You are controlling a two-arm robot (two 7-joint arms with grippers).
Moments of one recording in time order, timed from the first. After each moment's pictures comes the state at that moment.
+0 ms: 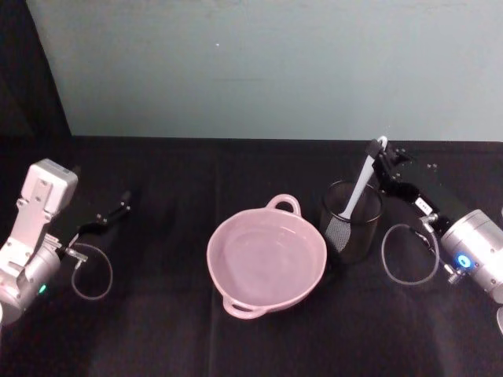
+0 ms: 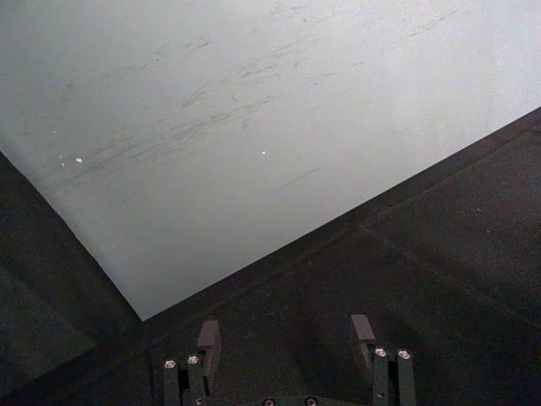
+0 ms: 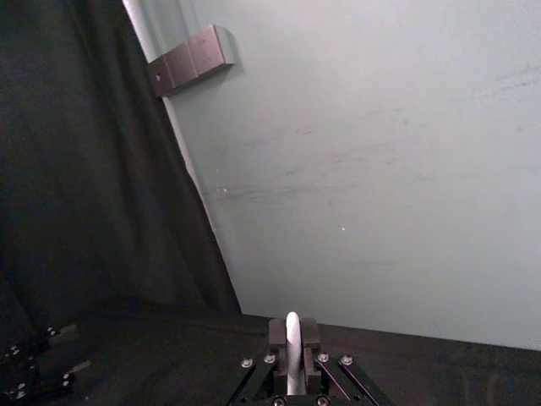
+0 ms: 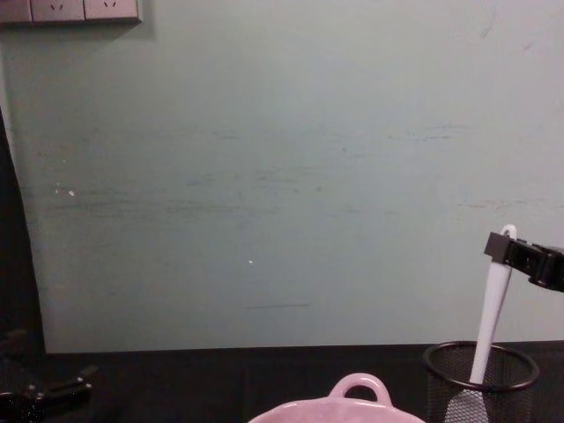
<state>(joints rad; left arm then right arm) -0.20 0.60 0.45 -1.41 -0.25 -0.12 0.03 0.16 0.39 -0.21 -1.52 0.64 -0.04 0.39</state>
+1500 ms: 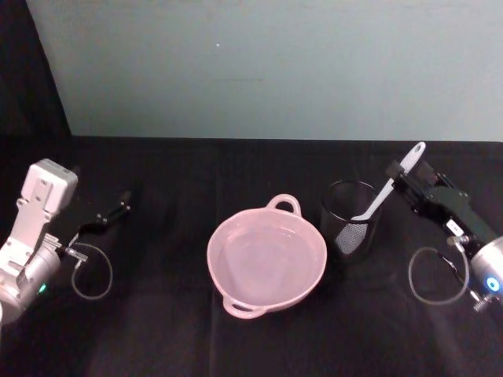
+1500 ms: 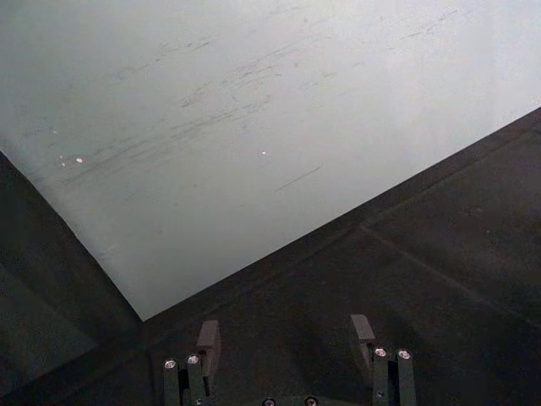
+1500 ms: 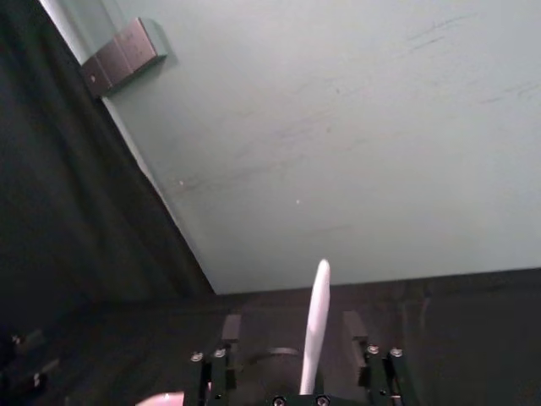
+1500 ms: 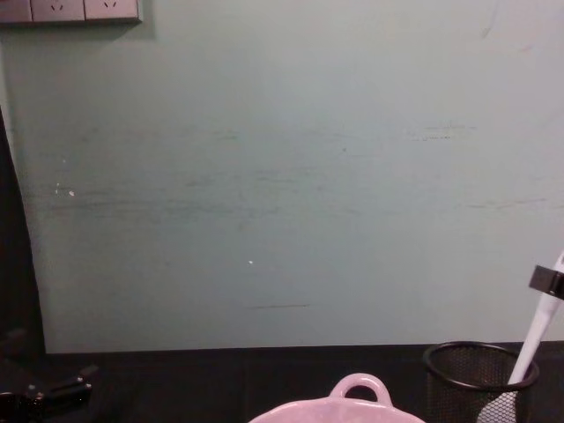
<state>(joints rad) -0.20 0.60 0.45 -1.41 -0.25 -0.12 0.03 0.06 0.43 -0.15 -1.56 0.76 0.01 0.32</state>
